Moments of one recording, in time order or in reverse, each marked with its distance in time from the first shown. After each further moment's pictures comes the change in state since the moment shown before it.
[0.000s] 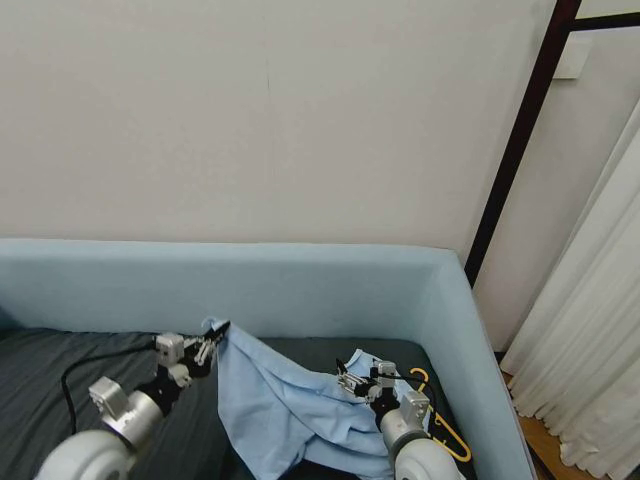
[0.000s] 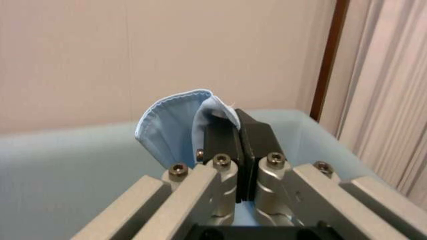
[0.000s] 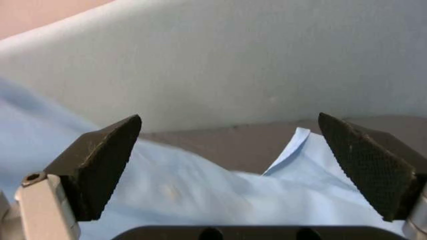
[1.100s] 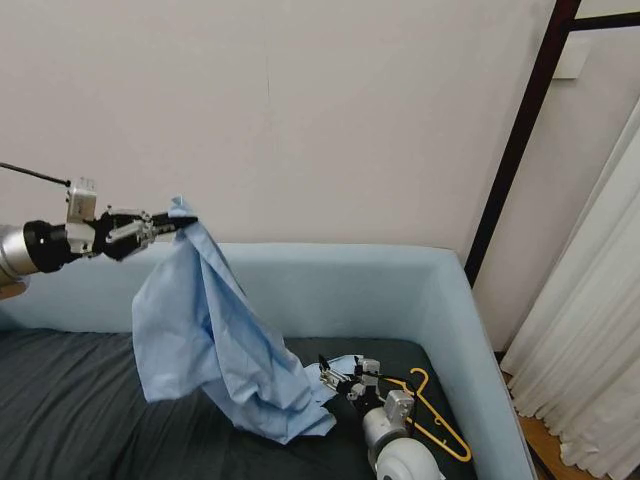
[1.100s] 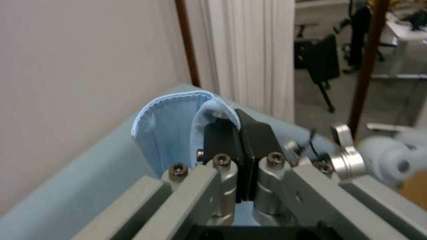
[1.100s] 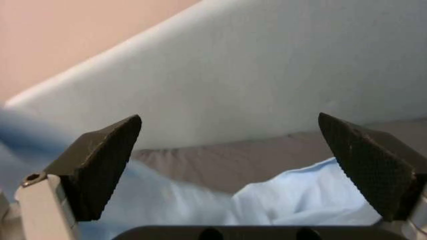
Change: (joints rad) left arm -0.408 0.431 0.100 0.272 -0.220 0.140 0.846; right arm 0.013 0.105 -0.030 -0.050 0.031 0.087 -0.098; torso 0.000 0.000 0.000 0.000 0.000
